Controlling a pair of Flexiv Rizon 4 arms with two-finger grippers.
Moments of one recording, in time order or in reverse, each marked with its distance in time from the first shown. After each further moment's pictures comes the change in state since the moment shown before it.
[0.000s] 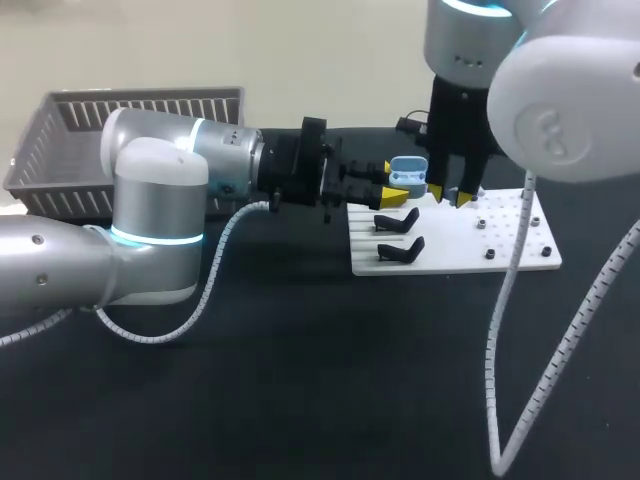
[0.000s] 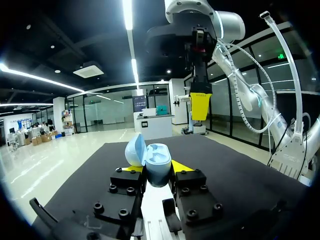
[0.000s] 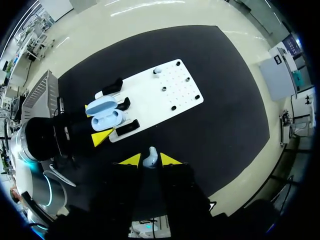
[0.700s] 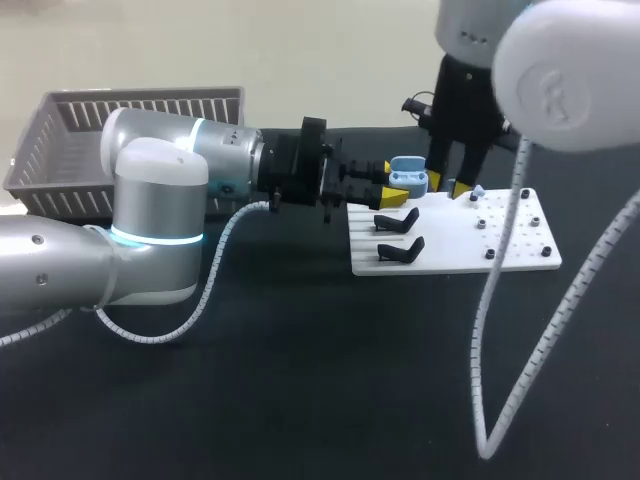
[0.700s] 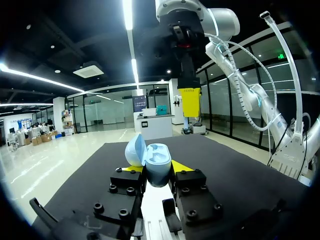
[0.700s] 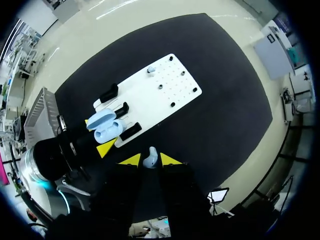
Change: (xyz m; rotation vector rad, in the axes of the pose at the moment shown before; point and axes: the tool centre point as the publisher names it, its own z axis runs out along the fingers) left arm 0.000 0.000 0.000 0.000 0.000 0.000; right arm -0.010 0.007 -0.005 -0.004 0.038 0.168
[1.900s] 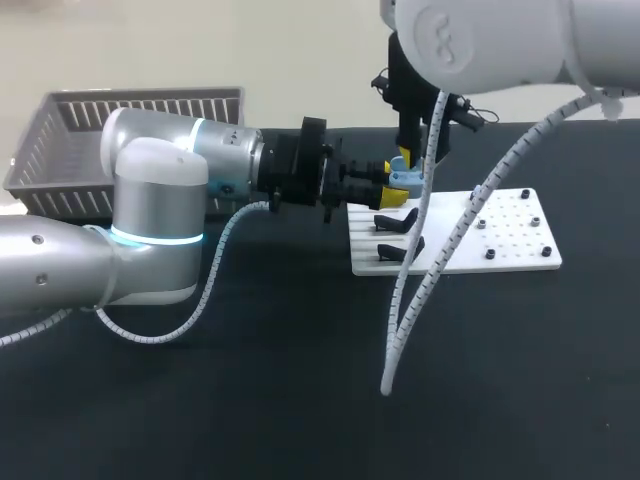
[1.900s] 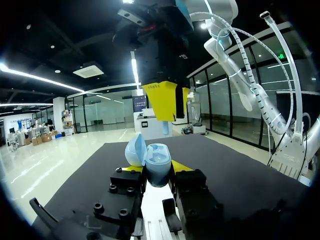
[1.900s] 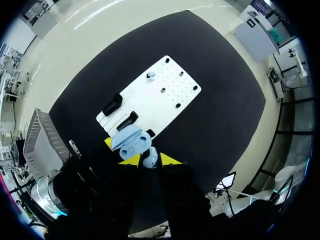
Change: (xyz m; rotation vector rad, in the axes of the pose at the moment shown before) left arm 0.000 0.000 0.000 0.000 0.000 0.000; right arm -0.018 0.046 0.001 0.074 0.012 0.166
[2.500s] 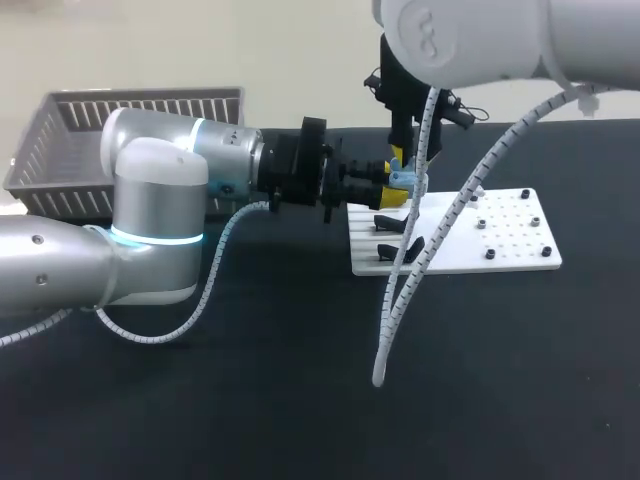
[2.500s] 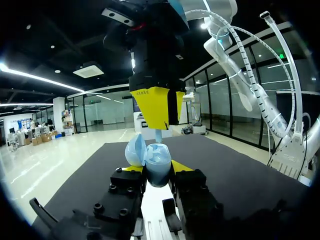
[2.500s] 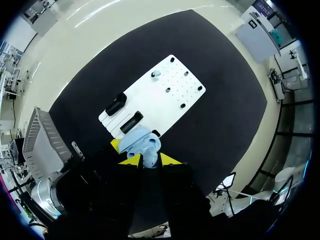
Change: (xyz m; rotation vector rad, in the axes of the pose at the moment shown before) left arm 0.000 0.000 0.000 0.000 0.000 0.000; right arm -0.001 0.012 0.006 0.005 0.010 -0.012
